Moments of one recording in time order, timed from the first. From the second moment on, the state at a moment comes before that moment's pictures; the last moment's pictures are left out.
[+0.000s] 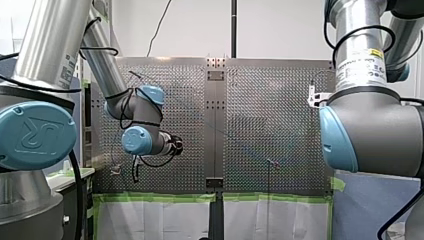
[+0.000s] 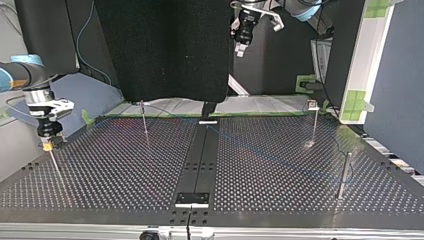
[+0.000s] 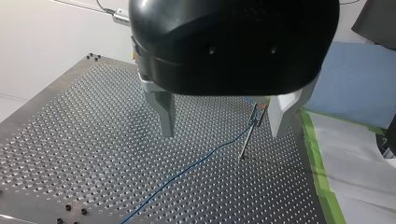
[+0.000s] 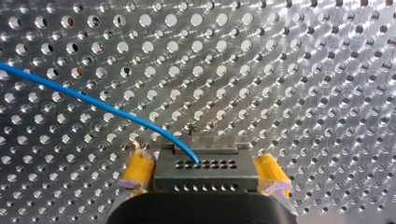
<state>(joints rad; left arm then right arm) -0.62 -1.79 -2.44 -2.22 -1.91 -1.78 1.48 -1.03 1.43 -0.46 1.03 1.63</state>
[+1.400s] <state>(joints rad) -0.62 -1.79 -2.44 -2.22 -1.91 -1.78 1.49 -1.03 1.43 -0.48 1.01 1.66</state>
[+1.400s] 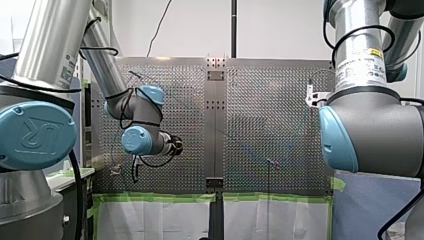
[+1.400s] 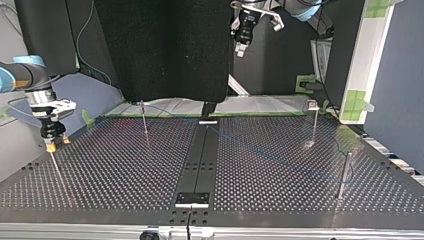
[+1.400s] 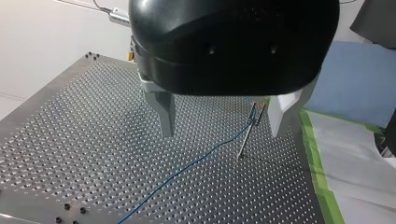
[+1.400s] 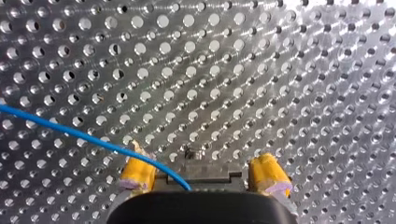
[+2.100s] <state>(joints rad) -0.62 -1.79 -2.44 -2.22 -1.92 -1.78 1.49 -1.03 1.43 -0.46 1.06 1.65</state>
